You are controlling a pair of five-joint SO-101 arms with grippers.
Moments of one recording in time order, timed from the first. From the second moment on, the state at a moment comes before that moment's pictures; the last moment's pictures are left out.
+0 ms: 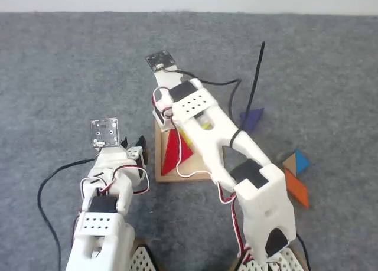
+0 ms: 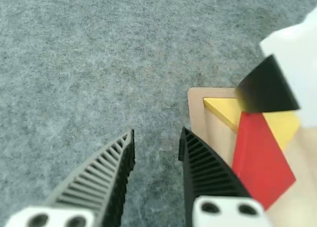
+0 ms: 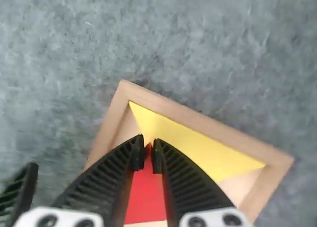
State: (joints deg) left arm -5.3 -65.3 96.5 21.0 10.7; right arm -38.9 29.3 -16.4 68.5 -7.7
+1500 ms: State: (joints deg) left arm -5.3 -65.3 96.5 21.0 10.7; right arm -36.3 -3.3 37.6 50.5 16.2
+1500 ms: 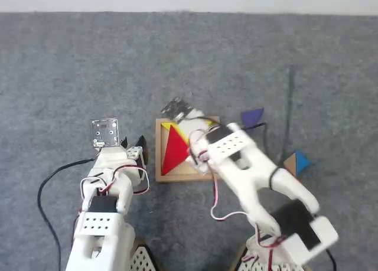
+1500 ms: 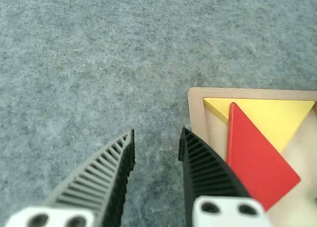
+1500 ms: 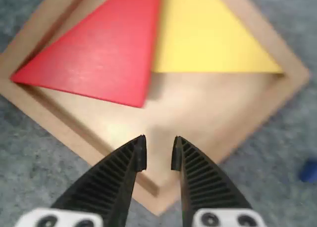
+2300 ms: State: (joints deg) left arm -5.3 -65.3 96.5 21.0 10.7; right arm -40.1 12.2 17.7 56.4 14.0
